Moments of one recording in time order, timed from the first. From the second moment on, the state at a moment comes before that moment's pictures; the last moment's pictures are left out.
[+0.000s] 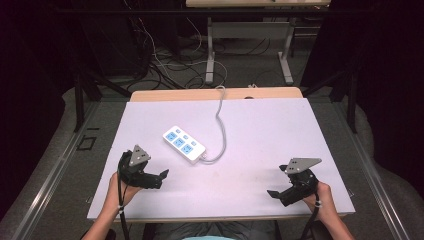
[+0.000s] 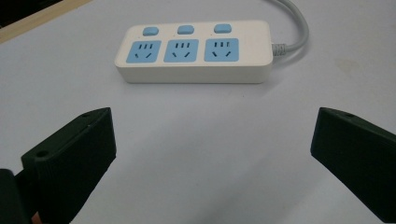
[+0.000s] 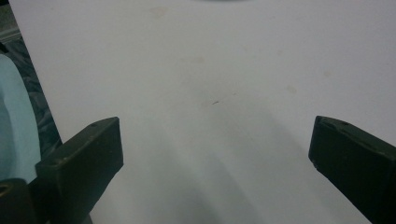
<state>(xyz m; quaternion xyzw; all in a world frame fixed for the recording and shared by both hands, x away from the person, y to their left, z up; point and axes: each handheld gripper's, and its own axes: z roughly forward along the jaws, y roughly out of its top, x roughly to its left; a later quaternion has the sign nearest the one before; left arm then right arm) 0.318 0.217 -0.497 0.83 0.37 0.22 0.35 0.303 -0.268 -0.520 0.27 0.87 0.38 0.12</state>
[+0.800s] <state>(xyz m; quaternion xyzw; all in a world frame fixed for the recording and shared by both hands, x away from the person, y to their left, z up) 0.281 0.233 -0.512 0.83 0.37 0.22 0.35 0.304 -0.268 -0.521 0.27 0.87 0.39 0.13</state>
